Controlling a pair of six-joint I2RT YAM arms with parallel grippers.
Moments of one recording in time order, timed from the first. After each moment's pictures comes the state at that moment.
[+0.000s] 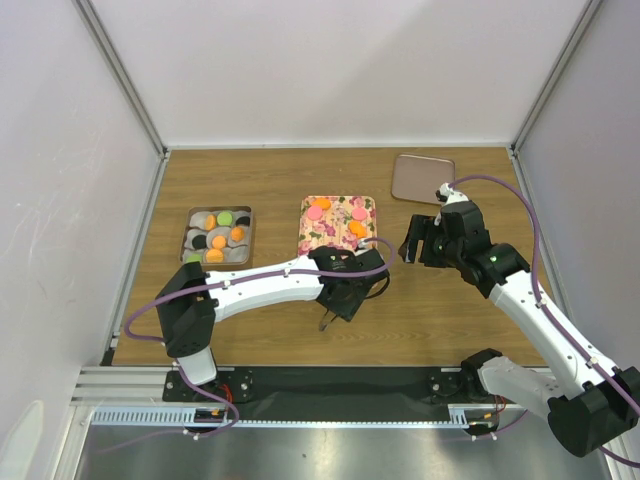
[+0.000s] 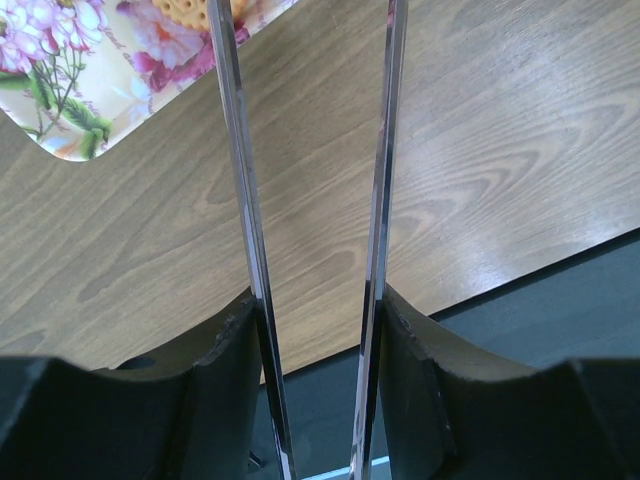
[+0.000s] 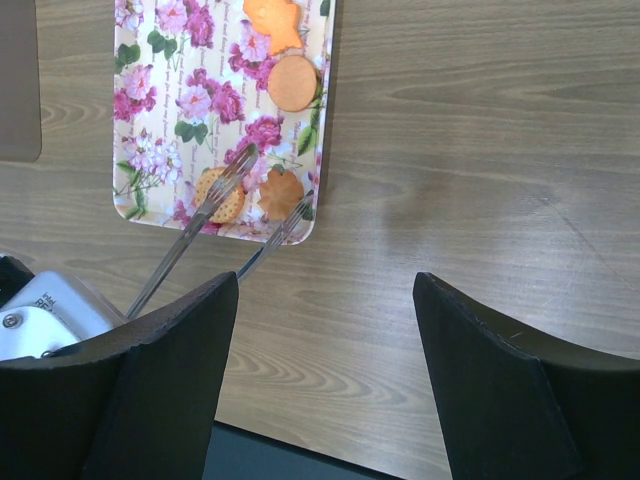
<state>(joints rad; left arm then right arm) -1.16 1.74 1.39 -0.96 -0.23 -0.52 0.43 1.02 0.95 -0.64 0.01 0.46</state>
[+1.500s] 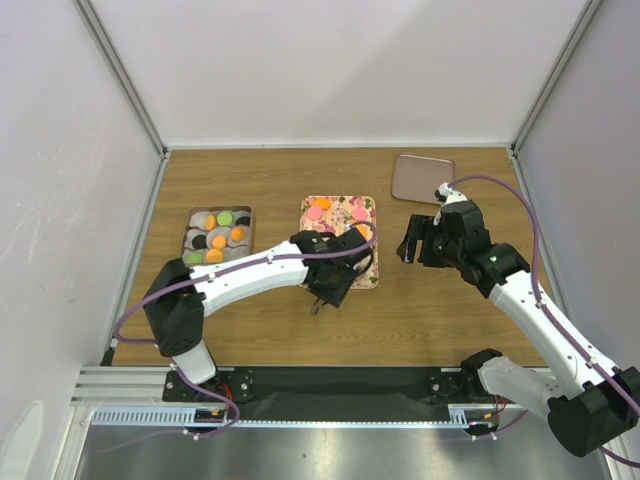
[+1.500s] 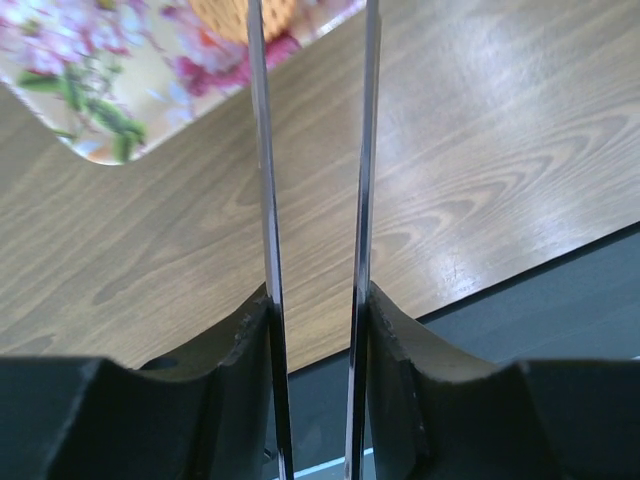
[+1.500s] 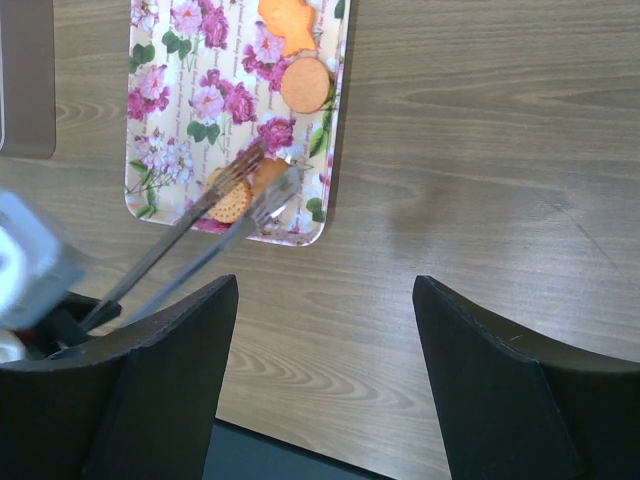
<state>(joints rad) -1.04 1.70 1.36 -0.96 -0.13 -0.46 0.43 1.02 0.95 -0.63 -0.01 0.46</state>
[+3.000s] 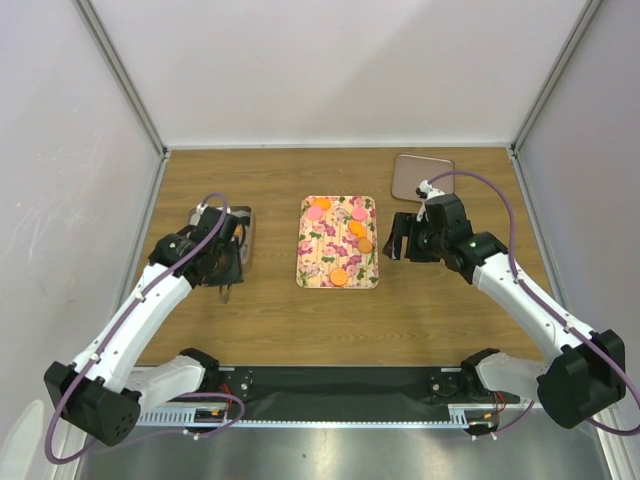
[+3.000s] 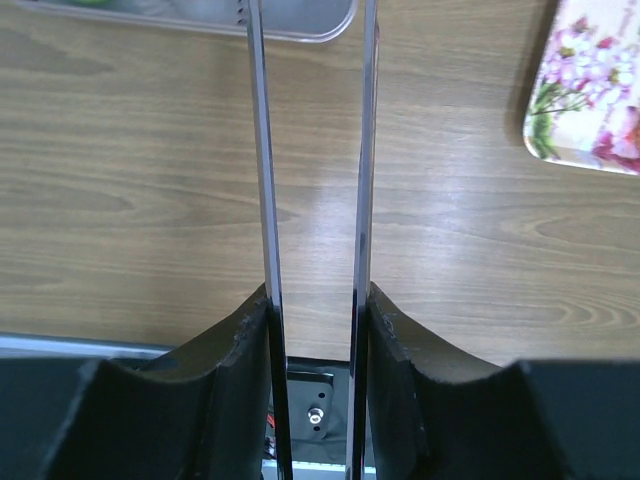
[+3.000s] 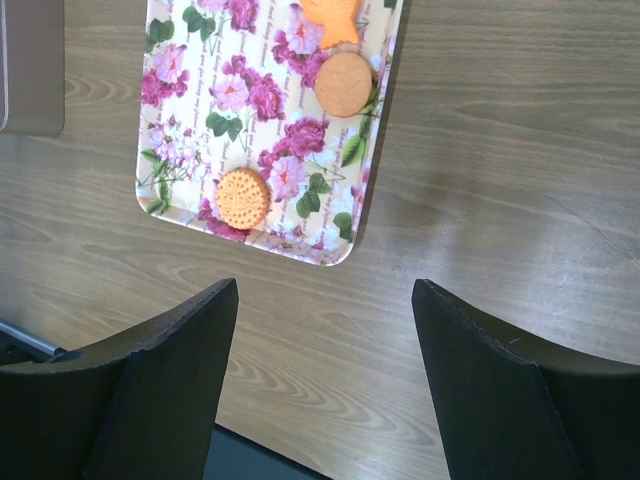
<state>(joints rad) -0.42 1.06 1.06 -1.11 -0.23 -0.50 0.44 1.17 0.95 -0.52 -0.11 0.44</state>
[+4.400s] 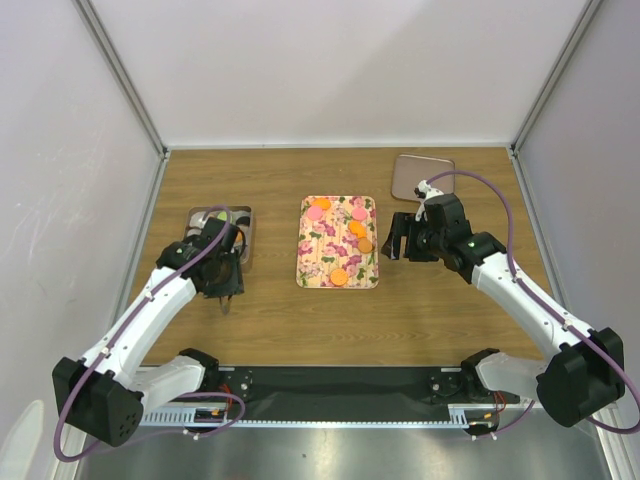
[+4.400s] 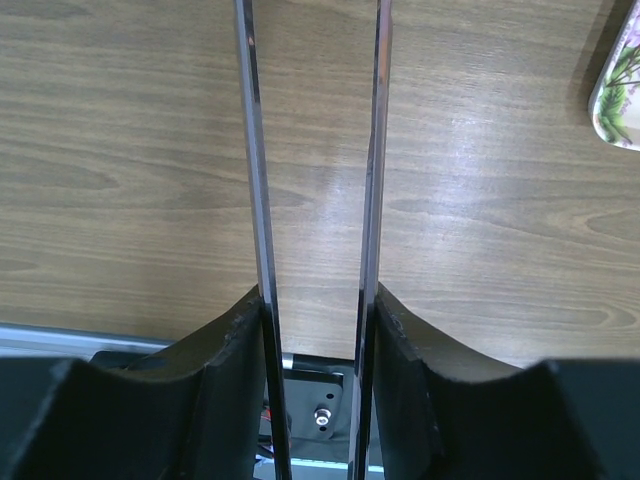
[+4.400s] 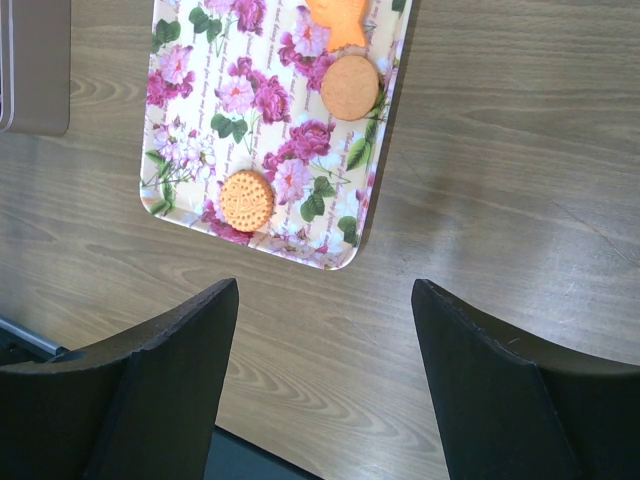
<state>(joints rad) -0.37 1.06 0.92 -1.06 -0.20 -0.50 0.44 1.18 0.94 -0.50 -0.13 0.44</state>
